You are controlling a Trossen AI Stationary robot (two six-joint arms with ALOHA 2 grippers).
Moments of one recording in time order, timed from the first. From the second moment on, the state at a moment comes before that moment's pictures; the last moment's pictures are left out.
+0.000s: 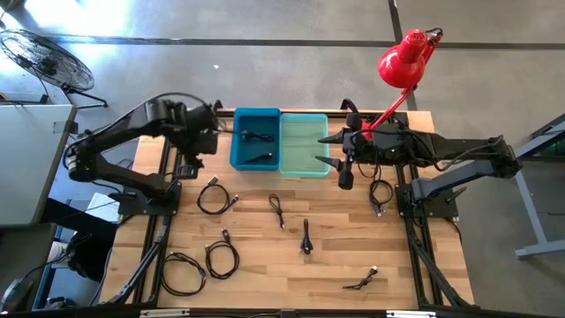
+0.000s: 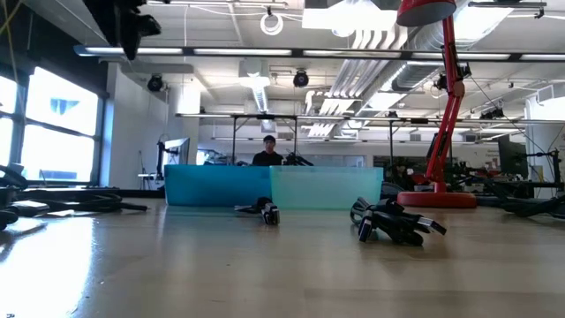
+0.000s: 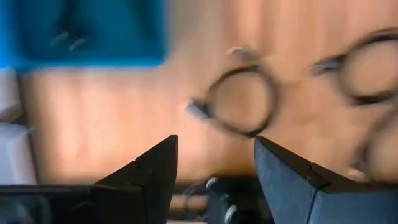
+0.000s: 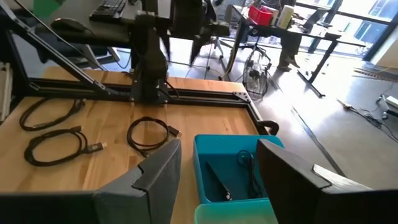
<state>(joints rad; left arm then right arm) 0.32 1.22 1.46 -1.58 -0.02 0.30 0.02 1.14 1.21 -0.36 0.24 -0.11</state>
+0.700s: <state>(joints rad) 0.12 1.14 0.69 -1.08 0.03 -0.28 0.02 1.14 1.21 -0.39 0.17 -0.08</state>
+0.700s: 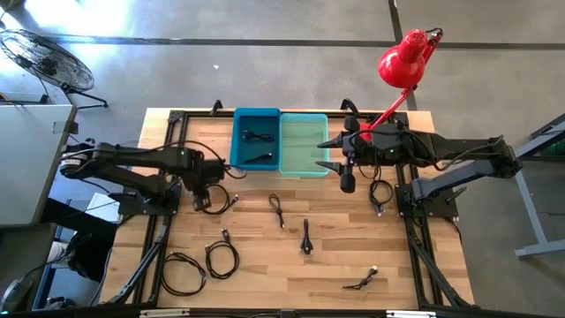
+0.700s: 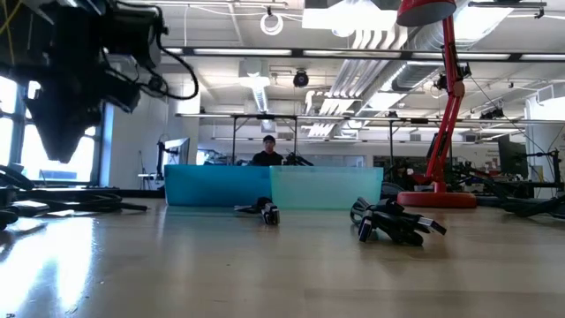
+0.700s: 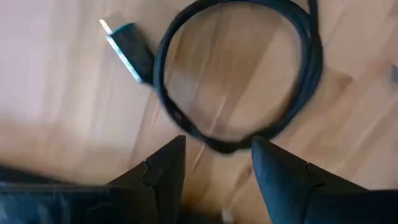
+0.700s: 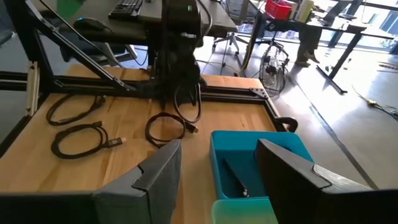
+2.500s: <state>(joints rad) 0.12 0.88 1.20 -0.17 -0.50 0.59 0.05 1.22 1.21 0.18 0.15 0.06</state>
